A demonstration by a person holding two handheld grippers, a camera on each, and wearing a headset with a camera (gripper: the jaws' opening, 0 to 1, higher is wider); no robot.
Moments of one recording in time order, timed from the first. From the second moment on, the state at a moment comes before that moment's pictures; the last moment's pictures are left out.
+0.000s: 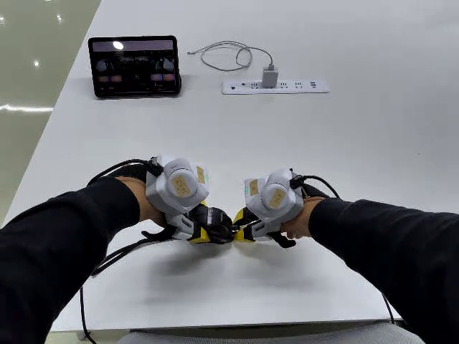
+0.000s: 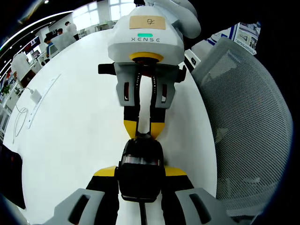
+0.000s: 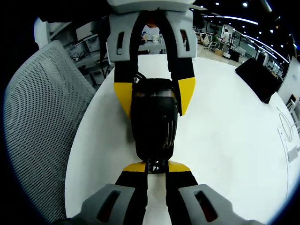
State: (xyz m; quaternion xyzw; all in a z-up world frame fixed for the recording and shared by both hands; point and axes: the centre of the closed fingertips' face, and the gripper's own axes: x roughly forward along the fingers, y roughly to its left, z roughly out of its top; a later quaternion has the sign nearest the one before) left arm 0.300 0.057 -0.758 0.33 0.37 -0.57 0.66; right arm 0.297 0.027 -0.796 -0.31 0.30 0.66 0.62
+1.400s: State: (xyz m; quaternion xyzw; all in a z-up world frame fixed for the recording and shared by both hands) left arm 0.301 0.058 -0.757 0.32 0.37 -0.56 0.67; right arm 0.299 0.015 -0.797 -0.31 0.32 0.64 0.62
